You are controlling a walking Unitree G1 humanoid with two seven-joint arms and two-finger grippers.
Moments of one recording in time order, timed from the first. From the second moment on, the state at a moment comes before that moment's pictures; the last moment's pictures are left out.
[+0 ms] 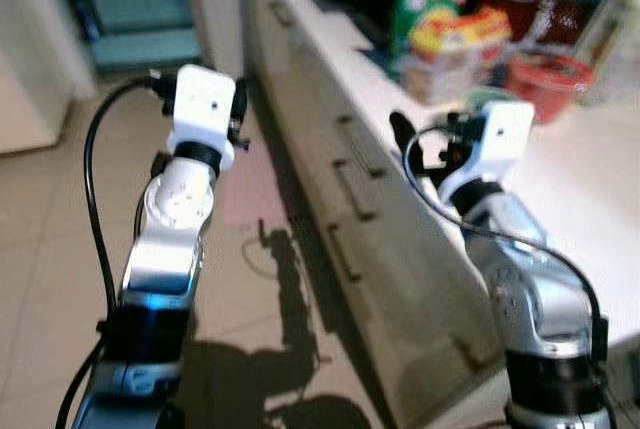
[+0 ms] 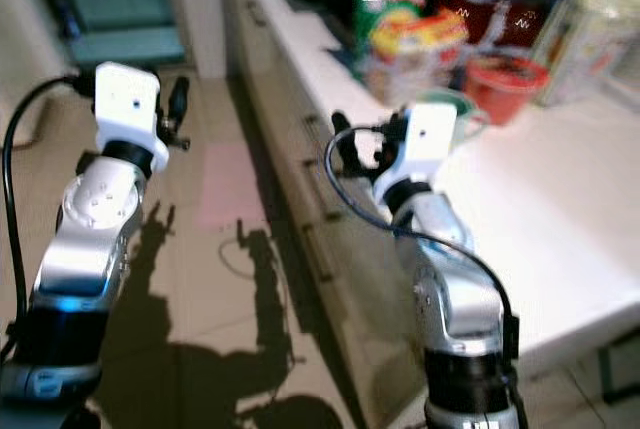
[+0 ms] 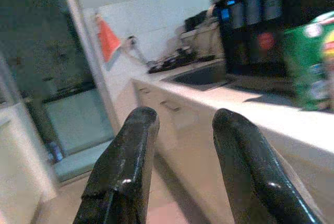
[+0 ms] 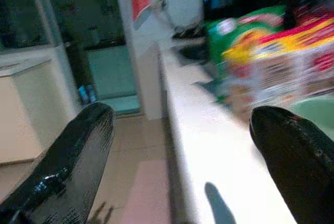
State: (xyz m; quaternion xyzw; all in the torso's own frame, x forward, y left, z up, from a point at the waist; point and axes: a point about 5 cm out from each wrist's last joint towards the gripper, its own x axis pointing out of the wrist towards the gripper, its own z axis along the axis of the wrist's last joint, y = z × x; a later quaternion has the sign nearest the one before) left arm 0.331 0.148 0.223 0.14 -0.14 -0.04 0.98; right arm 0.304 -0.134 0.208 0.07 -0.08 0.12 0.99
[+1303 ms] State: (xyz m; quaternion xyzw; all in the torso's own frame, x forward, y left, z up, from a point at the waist) left arm 0.325 0.136 0.226 0.13 -0.14 -0.10 0.98; right arm 0.402 -0.218 0.236 -0.09 0.03 0.11 0.99
